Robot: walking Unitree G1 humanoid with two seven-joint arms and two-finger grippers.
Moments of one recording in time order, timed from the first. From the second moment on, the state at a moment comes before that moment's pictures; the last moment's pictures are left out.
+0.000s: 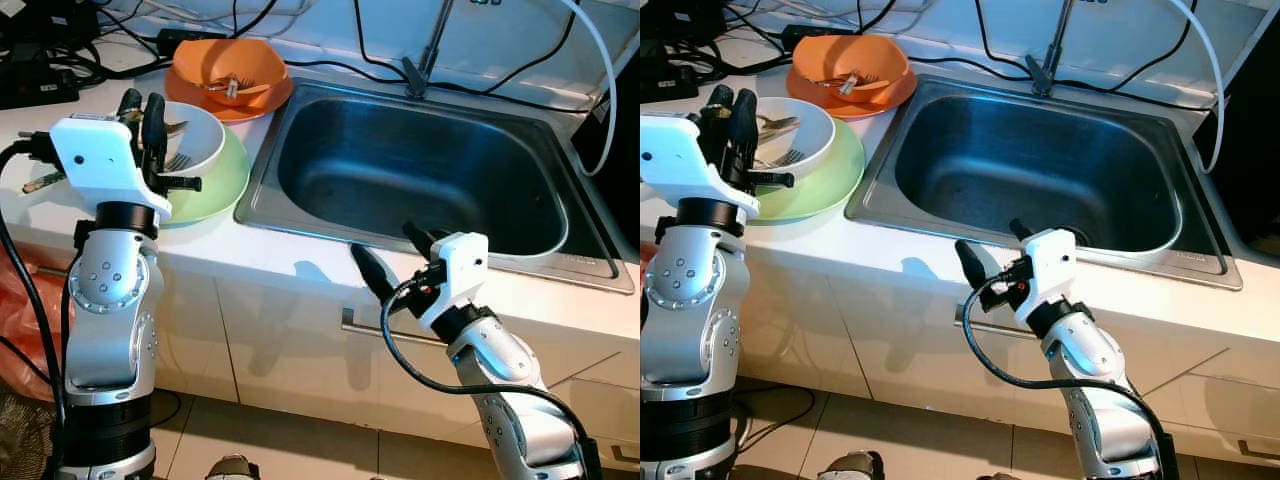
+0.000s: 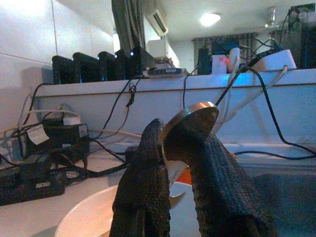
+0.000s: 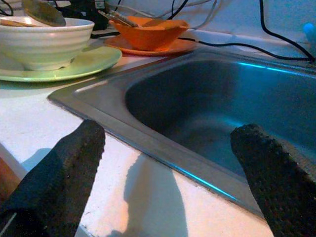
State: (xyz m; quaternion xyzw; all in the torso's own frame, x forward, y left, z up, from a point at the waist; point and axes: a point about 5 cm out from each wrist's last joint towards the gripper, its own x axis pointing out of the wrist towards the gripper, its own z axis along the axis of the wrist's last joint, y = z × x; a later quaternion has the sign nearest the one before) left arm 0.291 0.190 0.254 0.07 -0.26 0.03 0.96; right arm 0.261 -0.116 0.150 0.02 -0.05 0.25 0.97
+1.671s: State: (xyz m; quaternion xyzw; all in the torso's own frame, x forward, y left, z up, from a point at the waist) left arm 0.291 0.195 0.226 0.14 -0.21 0.05 0.97; right arm 0.257 -0.106 0.161 0.06 -0.02 0.40 0.91
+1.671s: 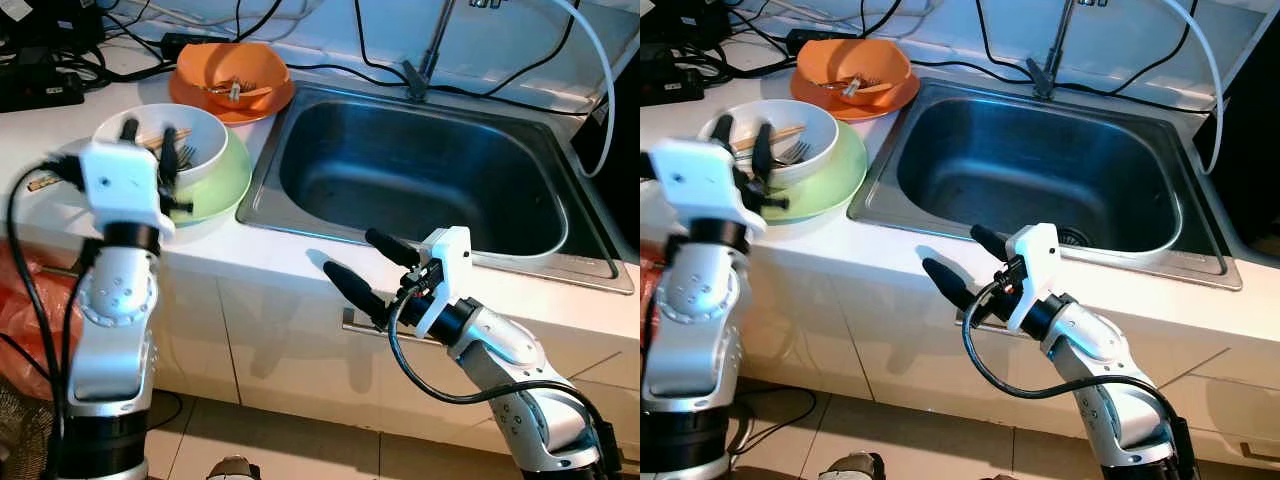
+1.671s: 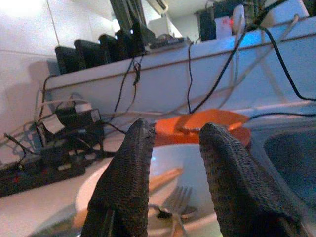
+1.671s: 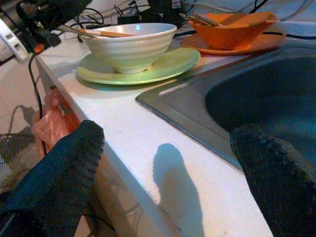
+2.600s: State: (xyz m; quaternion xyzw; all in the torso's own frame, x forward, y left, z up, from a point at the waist) left arm 0.279 0.192 0.211 0.16 -0.20 0.01 0.97; right arm 0.254 -0.103 0.171 0.08 -0.01 0.44 0.90
